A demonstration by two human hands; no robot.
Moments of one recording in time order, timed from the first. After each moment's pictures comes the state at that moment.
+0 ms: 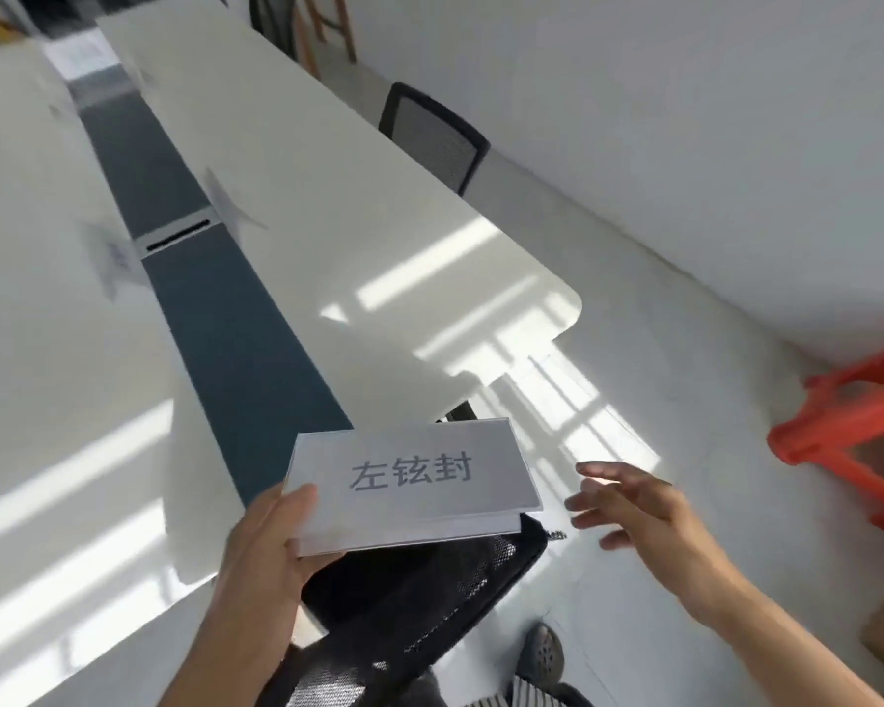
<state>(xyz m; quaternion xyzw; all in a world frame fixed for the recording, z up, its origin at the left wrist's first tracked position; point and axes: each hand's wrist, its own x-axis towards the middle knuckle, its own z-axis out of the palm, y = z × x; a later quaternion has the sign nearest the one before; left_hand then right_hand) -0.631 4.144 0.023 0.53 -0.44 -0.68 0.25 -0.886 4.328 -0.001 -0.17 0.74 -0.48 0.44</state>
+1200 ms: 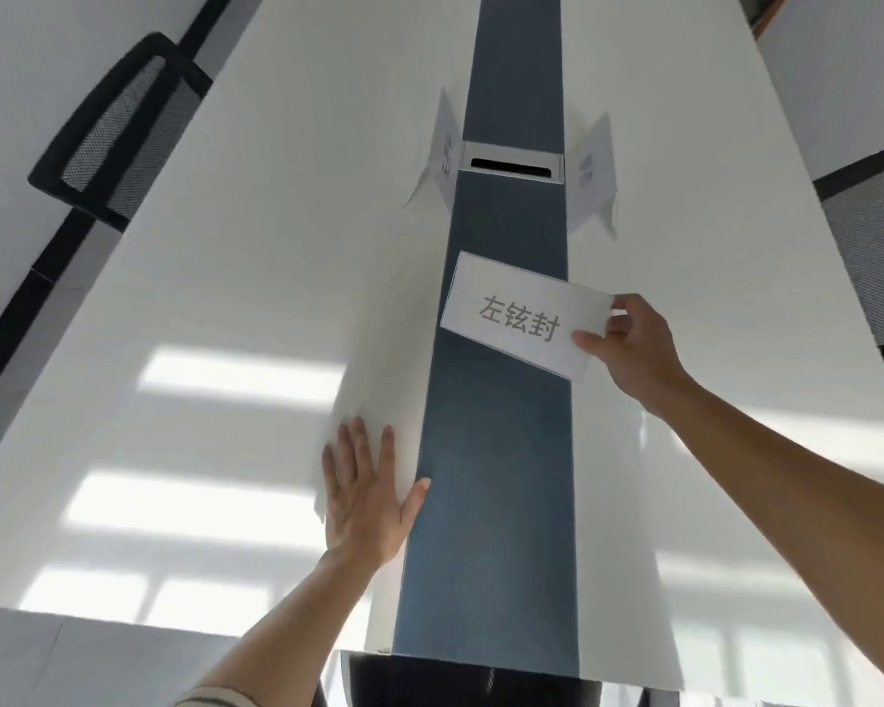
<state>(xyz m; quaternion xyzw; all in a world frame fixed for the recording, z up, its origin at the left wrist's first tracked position) -0.524 3.869 -0.235 0.73 -0.67 -0.15 -0.04 -0.803 3.730 -0.104 -0.51 0.73 -0.27 0.36</state>
